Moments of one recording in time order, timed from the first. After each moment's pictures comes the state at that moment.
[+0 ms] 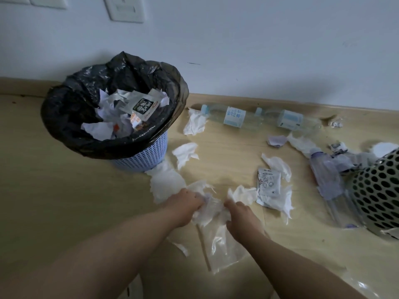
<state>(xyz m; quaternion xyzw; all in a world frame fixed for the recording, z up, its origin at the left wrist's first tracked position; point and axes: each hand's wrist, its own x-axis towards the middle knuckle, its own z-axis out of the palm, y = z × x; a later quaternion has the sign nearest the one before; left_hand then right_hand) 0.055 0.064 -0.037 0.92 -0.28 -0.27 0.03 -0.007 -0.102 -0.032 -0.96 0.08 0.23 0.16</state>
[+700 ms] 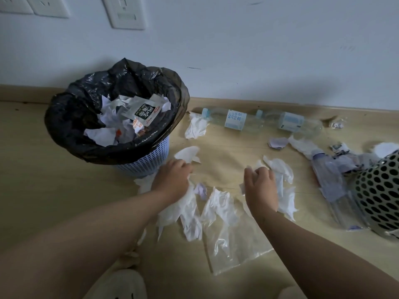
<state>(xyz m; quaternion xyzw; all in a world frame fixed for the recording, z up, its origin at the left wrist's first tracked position) 0.100 0.084 0.000 0.97 -0.20 -0.07 0.08 0.042 -0.114 0.004 -0.88 0.31 -0.07 0.36</state>
